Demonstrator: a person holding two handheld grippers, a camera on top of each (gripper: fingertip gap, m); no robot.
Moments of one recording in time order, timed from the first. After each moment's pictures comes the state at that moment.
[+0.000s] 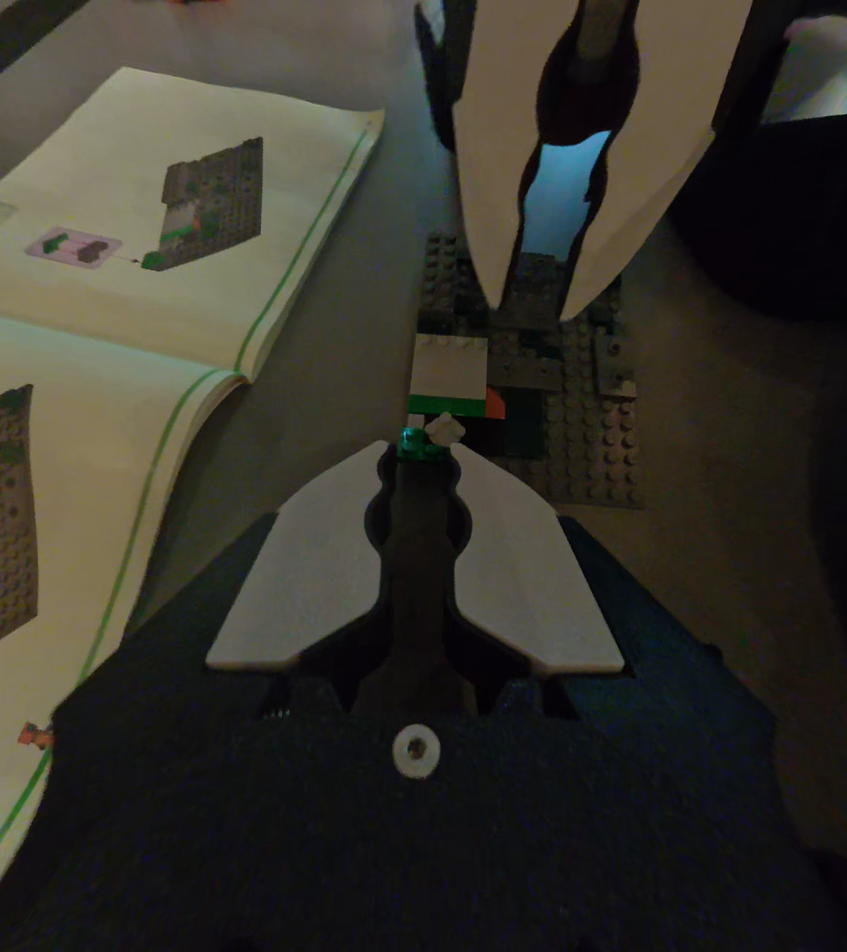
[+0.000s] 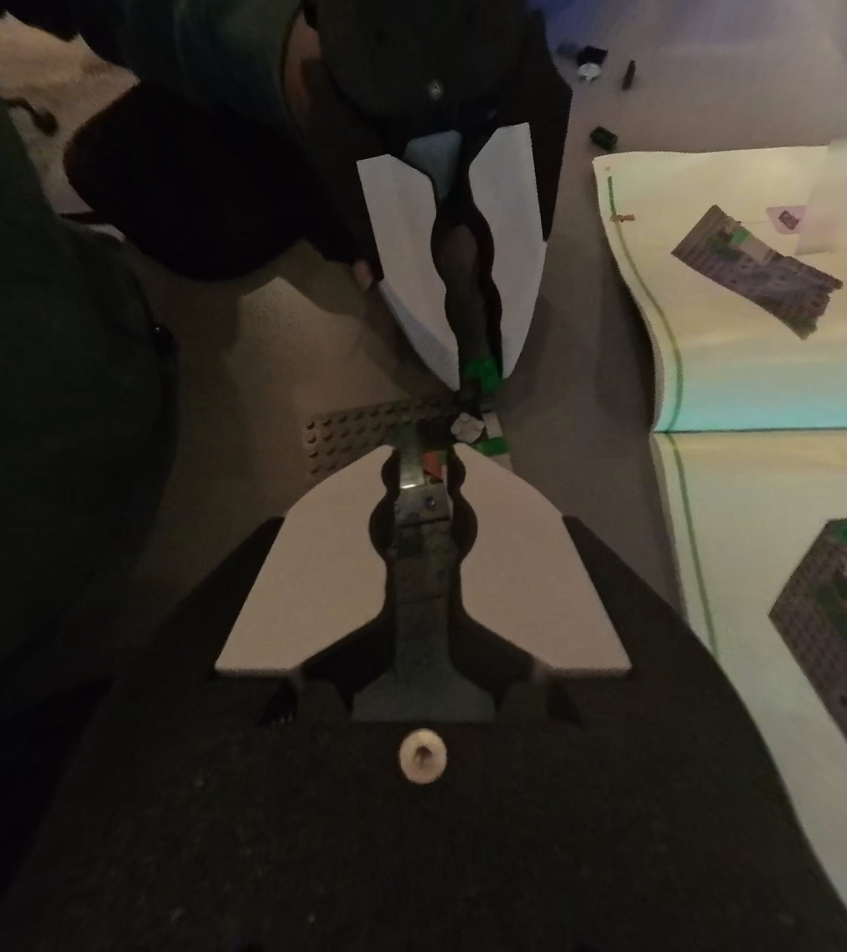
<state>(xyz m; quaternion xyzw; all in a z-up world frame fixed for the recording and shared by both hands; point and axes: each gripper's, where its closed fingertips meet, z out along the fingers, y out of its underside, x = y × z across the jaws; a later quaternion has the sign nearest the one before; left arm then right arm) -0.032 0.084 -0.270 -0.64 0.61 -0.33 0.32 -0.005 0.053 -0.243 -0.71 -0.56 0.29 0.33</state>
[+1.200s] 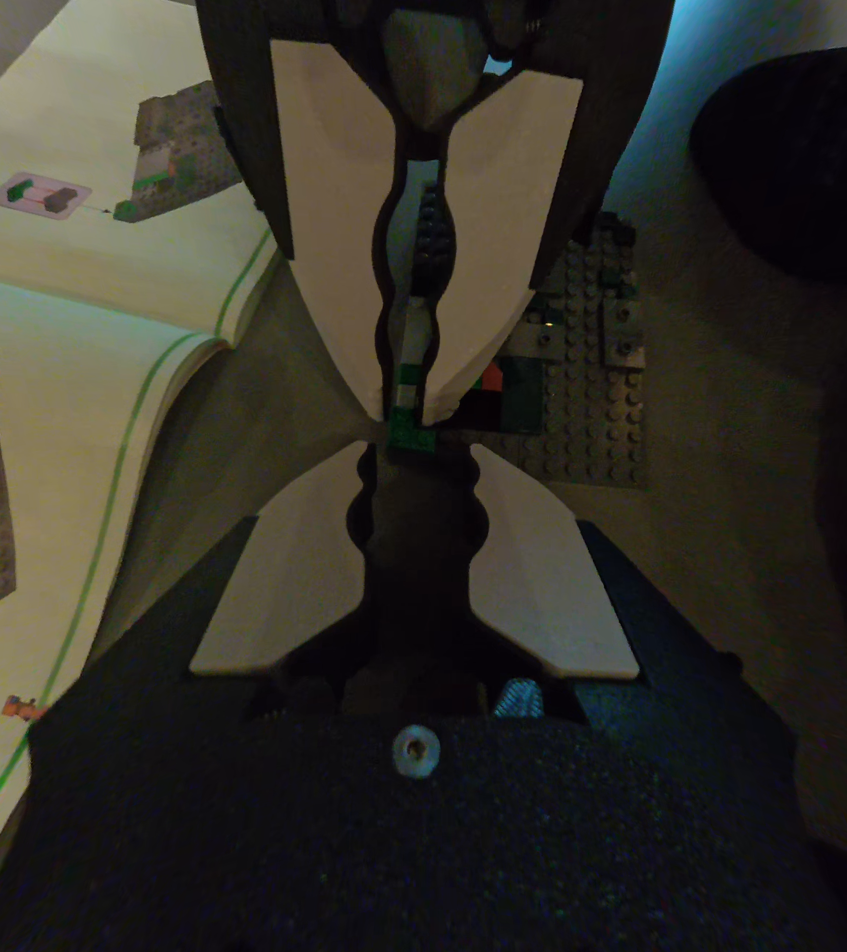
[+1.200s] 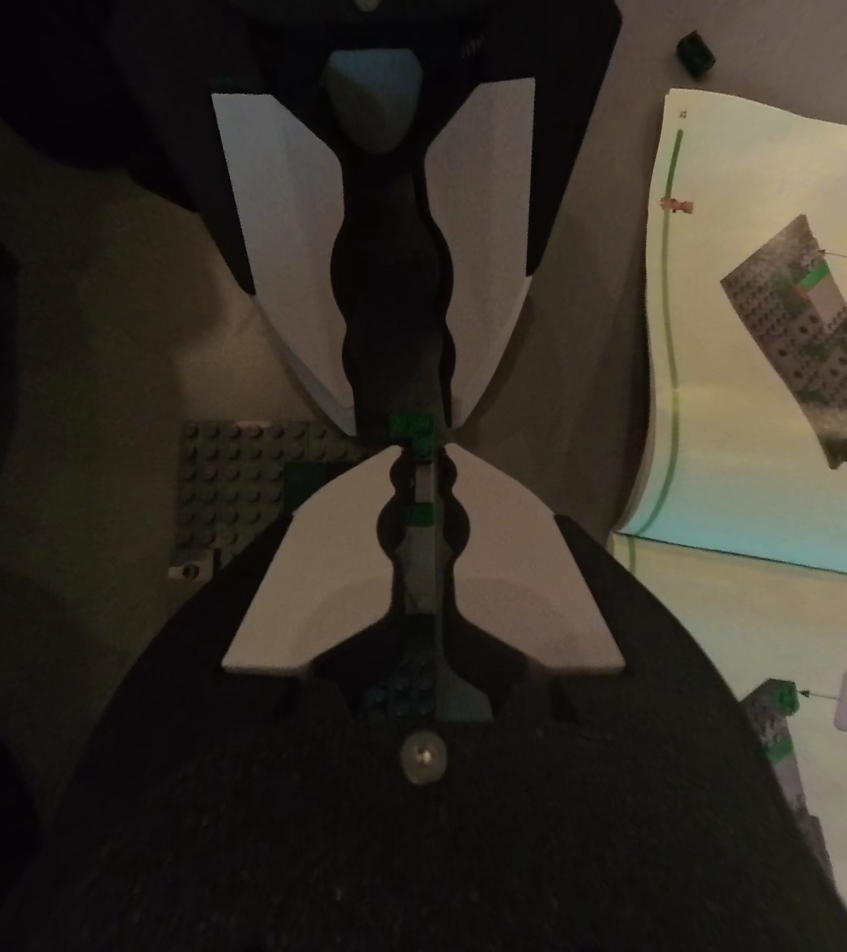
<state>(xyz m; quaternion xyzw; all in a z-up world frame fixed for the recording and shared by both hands) -0.038 0.080 -0.282 -0.66 0.62 -0.30 0.30 -0.037 0.088 -0.276 -0.68 -0.66 0.21 0.24</state>
